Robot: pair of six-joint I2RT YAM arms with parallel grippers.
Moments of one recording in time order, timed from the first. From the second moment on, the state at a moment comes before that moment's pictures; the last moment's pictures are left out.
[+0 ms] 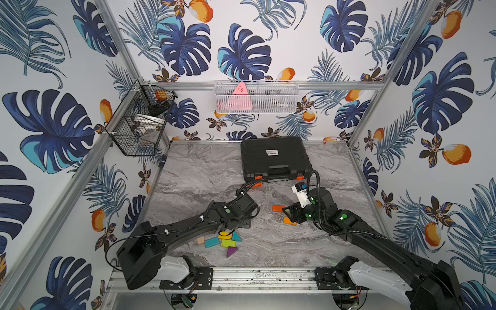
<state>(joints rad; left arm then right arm) -0.87 1.42 0.90 -0.66 -0.25 -0.78 0.60 1.00 0.60 -0.33 -0.11 0.27</state>
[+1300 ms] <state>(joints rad) -1.00 2.00 1.31 -0.50 -0.25 -0.86 0.51 0.92 0.43 -0.17 0.23 0.46</state>
